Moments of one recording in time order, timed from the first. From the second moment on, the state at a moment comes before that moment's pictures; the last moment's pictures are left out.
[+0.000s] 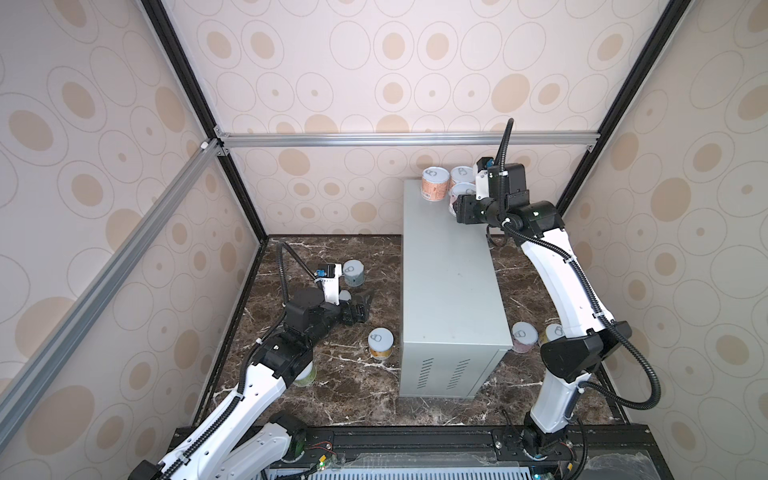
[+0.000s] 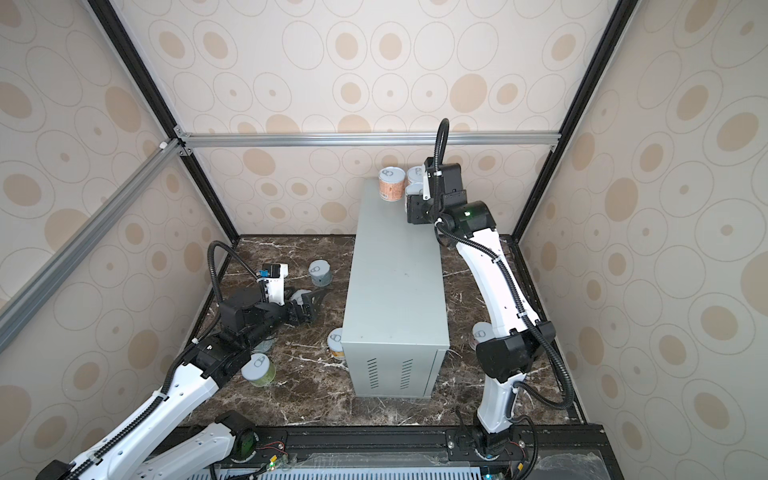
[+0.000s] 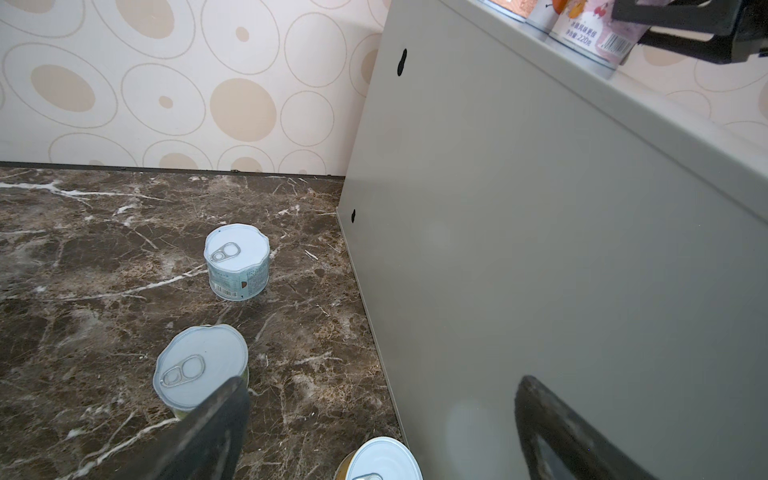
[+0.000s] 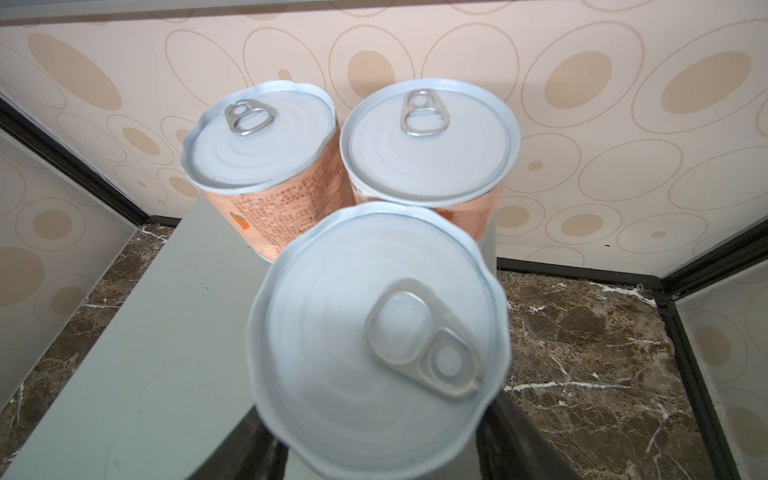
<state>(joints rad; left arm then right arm) -0.47 0.88 0.75 -0.18 0.02 -0.34 0.36 1.85 2.26 -0.92 0.10 0.17</state>
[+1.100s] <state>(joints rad) -0.44 0.91 0.77 -0.23 -0.02 -0.35 0.35 1.79 2.26 -1.05 0.03 0.19</state>
